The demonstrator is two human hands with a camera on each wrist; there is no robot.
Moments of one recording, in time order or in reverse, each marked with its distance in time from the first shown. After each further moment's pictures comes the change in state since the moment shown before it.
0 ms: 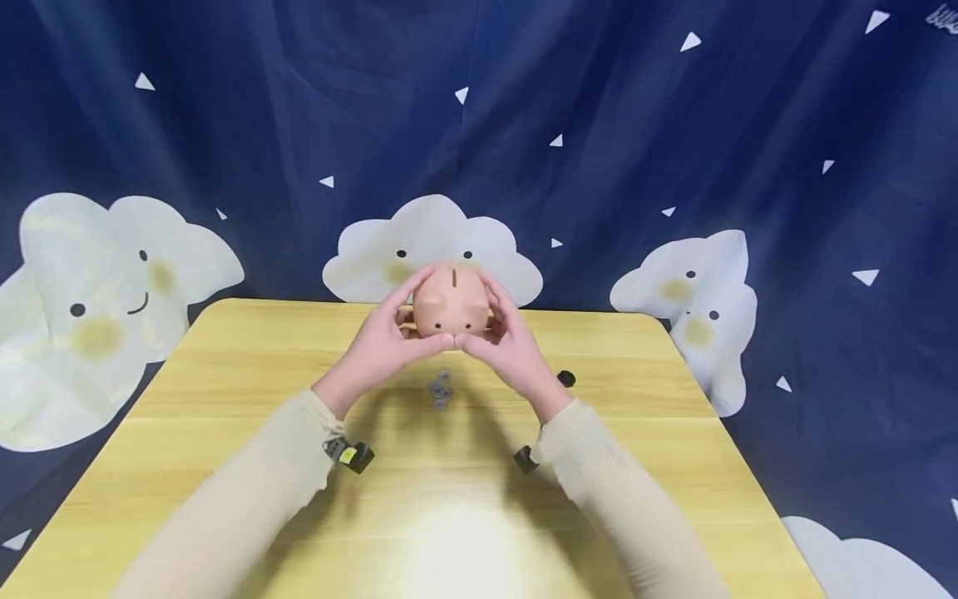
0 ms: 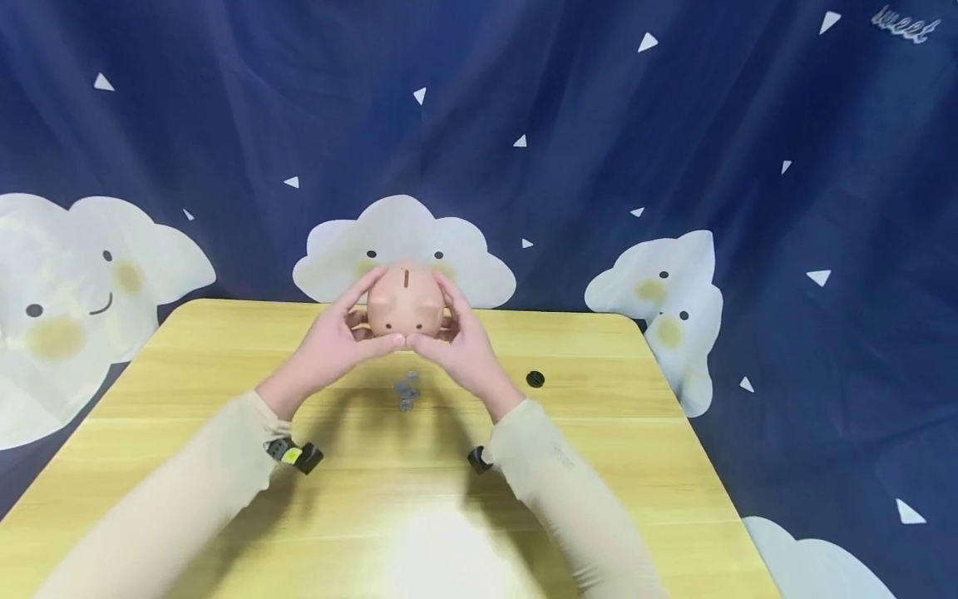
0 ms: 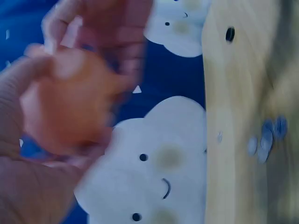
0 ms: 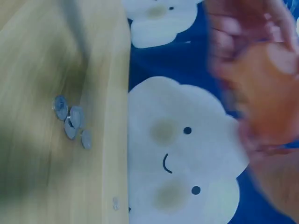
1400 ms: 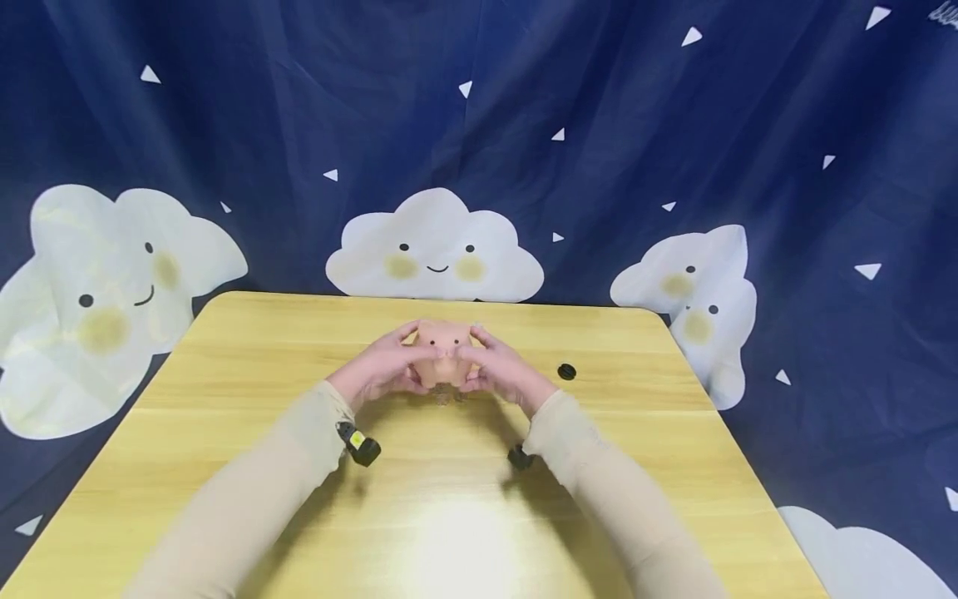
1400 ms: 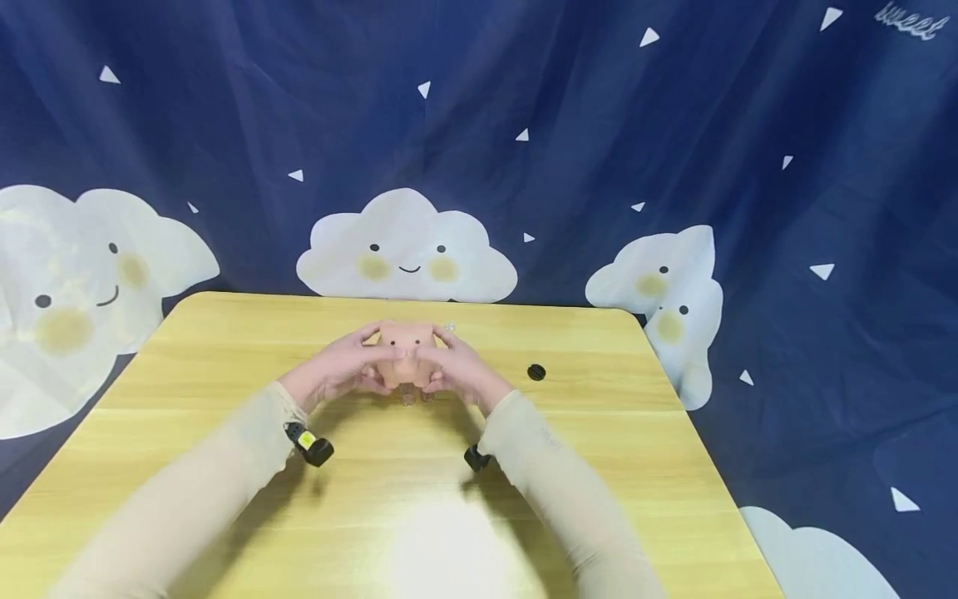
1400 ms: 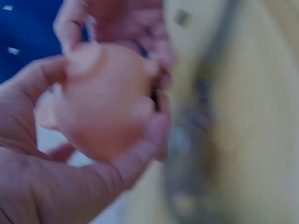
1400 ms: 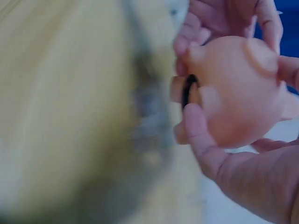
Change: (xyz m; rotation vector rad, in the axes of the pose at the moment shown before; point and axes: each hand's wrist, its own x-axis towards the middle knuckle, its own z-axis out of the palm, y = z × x) left_hand 0.001 -0.044 -0.003 -0.208 -0.122 -0.460; right_hand -0.001 0.032 0.010 0.128 -0.051 0.481
